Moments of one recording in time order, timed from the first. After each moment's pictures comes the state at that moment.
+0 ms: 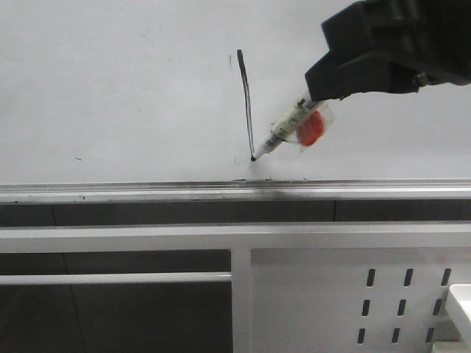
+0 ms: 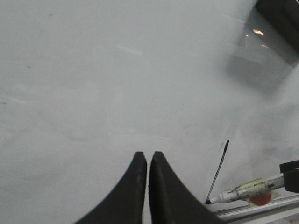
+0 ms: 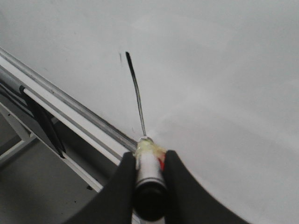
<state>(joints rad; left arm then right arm) -0.73 0.86 -0.11 -0.28 -0.77 -0.09 0.58 1.09 -0.60 0.13 0.00 -0.15</state>
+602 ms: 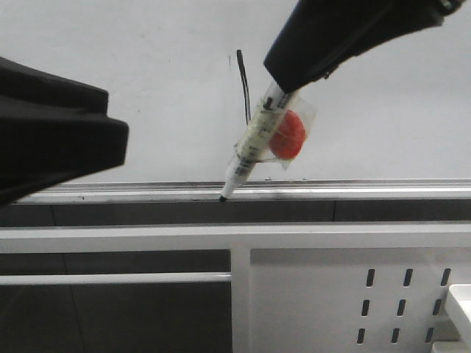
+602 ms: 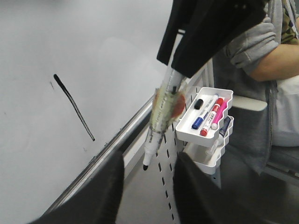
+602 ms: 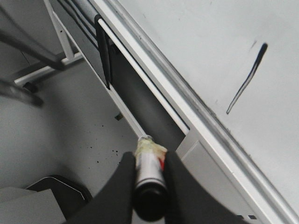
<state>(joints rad) -0.73 1.02 -0.23 0.55 -0.61 -0.20 0.78 1.09 -0.87 0.04 0.54 -0.18</state>
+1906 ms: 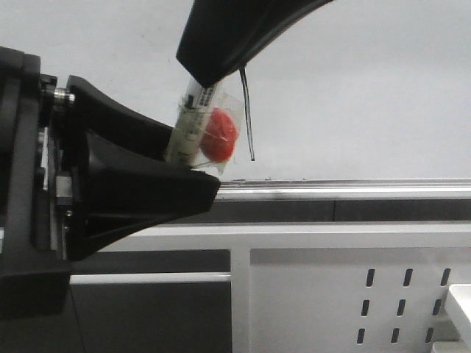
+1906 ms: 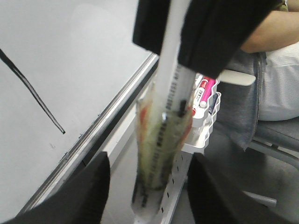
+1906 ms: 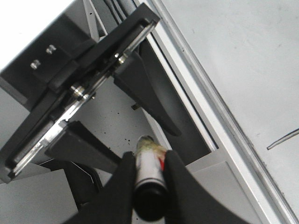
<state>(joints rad) -0.73 1.30 -0.35 0.60 -0.66 -0.21 0.88 1.21 -1.03 0.08 0.64 -0.25</state>
